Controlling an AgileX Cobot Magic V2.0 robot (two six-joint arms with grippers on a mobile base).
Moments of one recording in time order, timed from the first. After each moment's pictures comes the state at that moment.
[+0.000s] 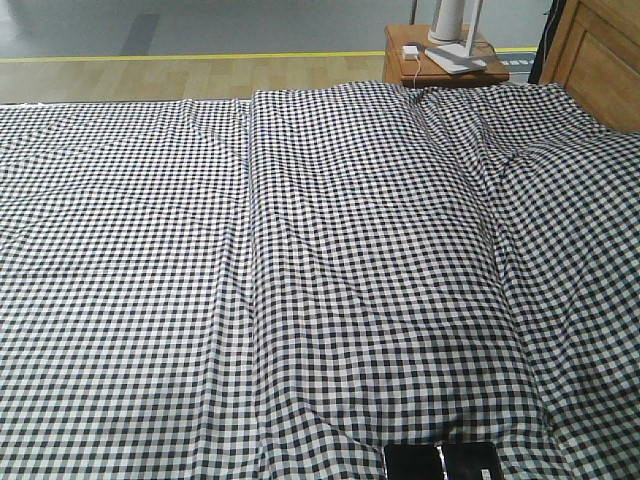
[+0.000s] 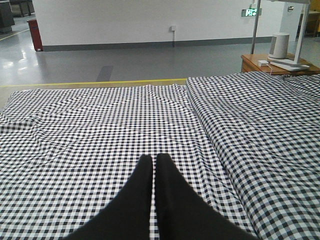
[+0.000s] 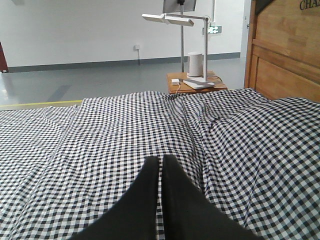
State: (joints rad) left arm 0.06 -0.02 0.03 -0.04 0.19 0.06; right arm -0.03 -0.01 0.03 0.05 0.12 -0.01
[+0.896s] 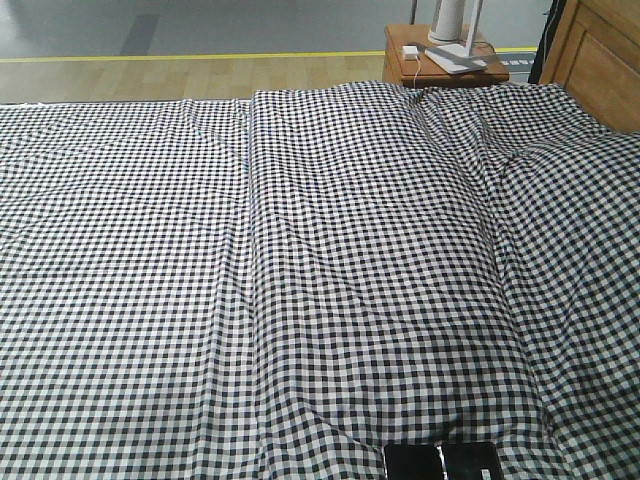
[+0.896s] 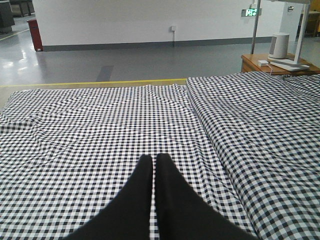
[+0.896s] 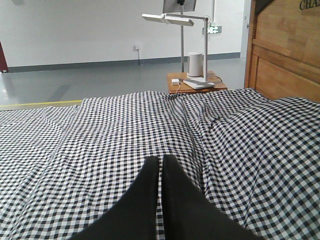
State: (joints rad) left arm 0.06 -0.02 0.03 -0.04 0.19 0.06; right arm -0.03 -0.01 0.03 0.05 0.12 -0.01
